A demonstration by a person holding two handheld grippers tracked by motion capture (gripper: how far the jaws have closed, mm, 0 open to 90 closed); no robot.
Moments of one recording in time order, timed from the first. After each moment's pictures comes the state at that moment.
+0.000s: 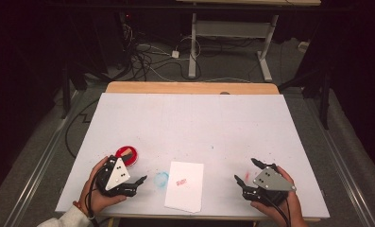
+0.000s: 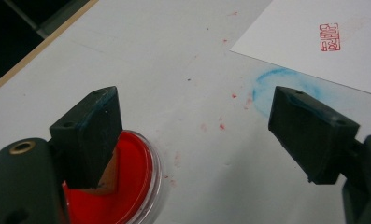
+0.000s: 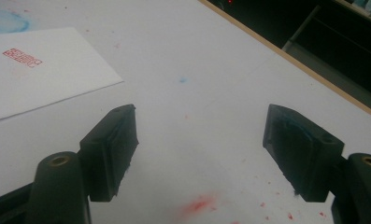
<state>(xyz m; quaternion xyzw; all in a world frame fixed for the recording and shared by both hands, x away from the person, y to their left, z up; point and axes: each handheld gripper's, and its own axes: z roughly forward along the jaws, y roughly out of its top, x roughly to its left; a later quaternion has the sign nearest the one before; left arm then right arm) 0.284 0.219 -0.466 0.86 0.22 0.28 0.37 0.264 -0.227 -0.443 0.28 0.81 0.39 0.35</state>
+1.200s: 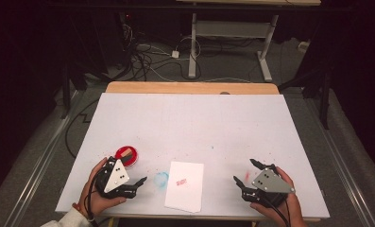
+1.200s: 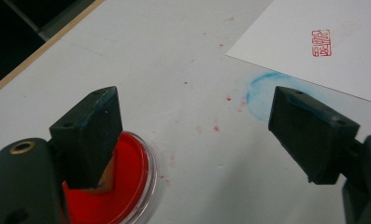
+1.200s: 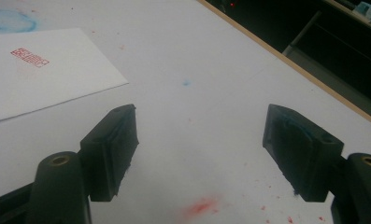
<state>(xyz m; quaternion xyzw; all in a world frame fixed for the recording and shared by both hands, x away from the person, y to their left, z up) 0.279 0.219 -0.465 0.85 0.22 0.28 0.37 0.260 -0.224 -0.441 0.27 0.81 0.38 0.35</state>
